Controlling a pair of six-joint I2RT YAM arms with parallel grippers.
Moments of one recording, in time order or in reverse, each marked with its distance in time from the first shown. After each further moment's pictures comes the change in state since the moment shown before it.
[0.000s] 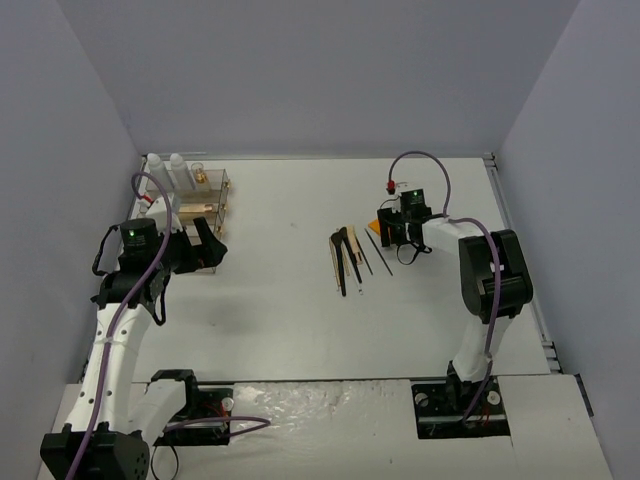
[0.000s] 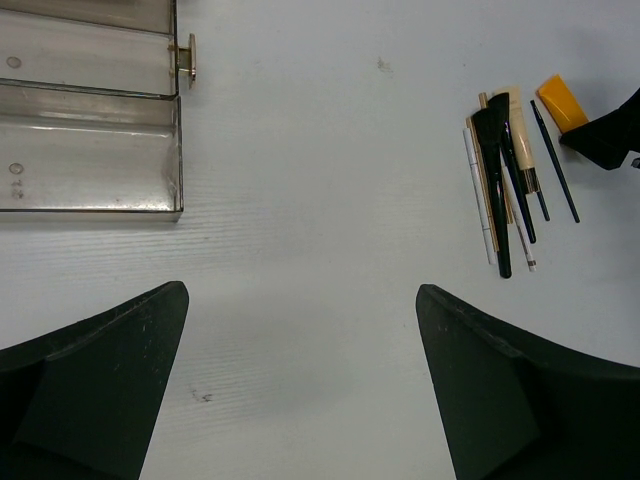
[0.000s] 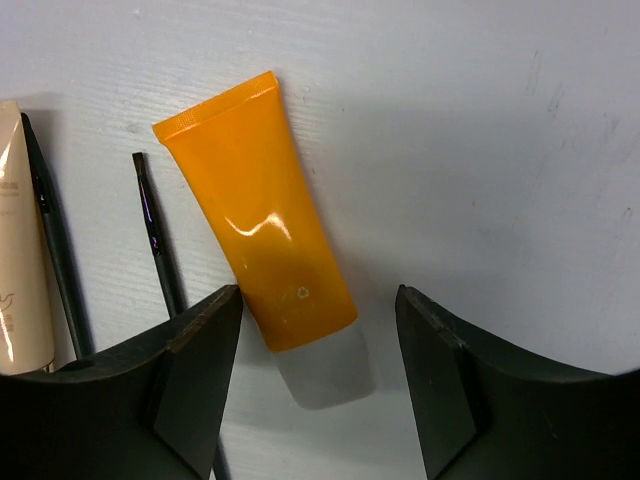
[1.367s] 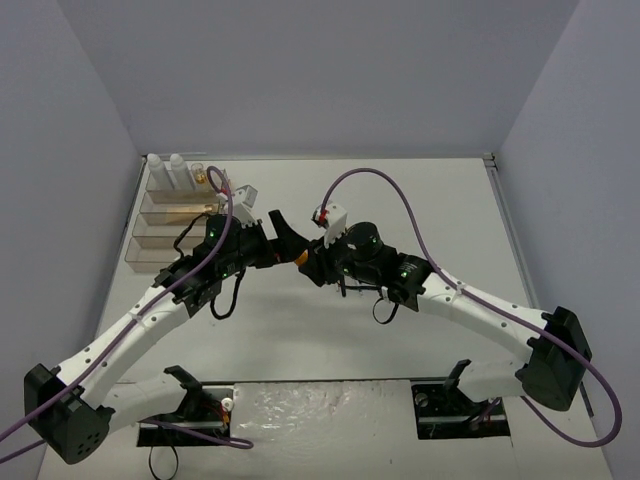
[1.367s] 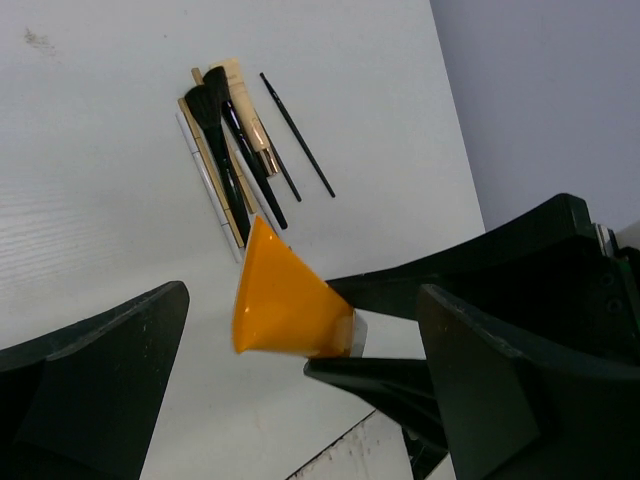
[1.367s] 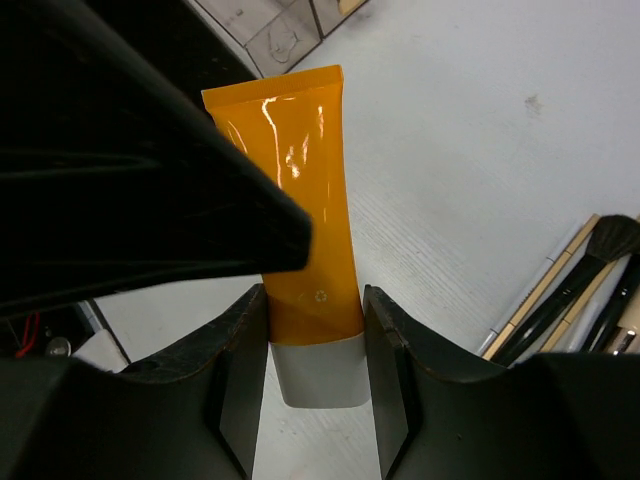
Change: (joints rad) left arm -0.629 0.147 0.044 0.307 -0.203 -0.469; right arm 0.656 -0.581 -0.118 -0.001 -0.064 0.192
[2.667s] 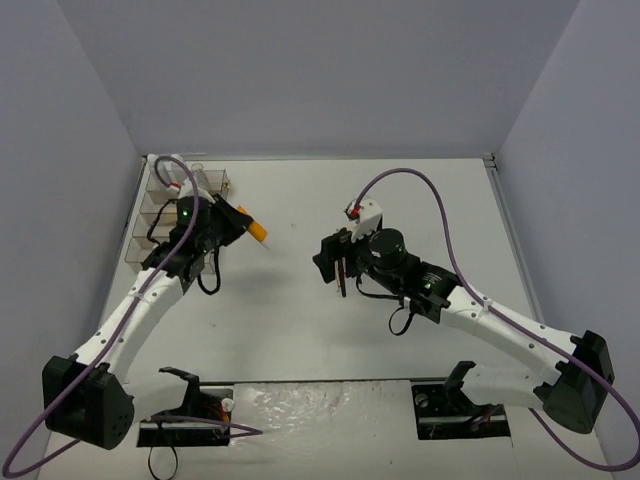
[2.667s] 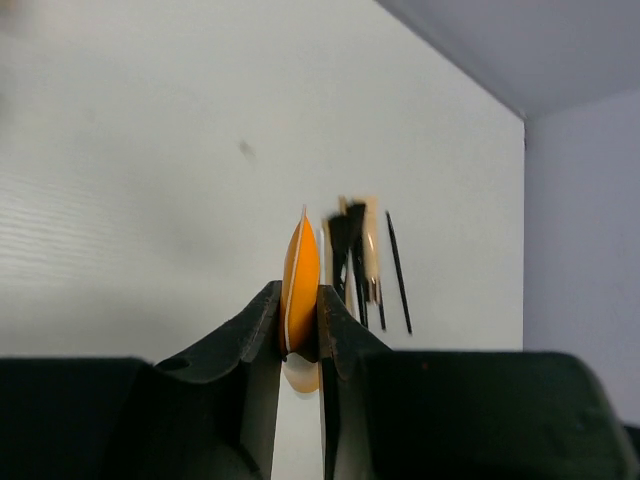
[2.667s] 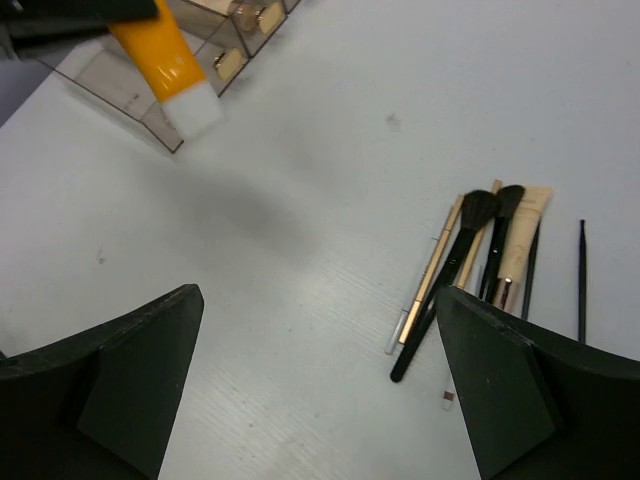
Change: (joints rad) left arm 0.310 0.099 -0.004 0.057 -0.091 -0.075; right arm -0.017 -0.158 -0.092 0.018 0.246 0.059
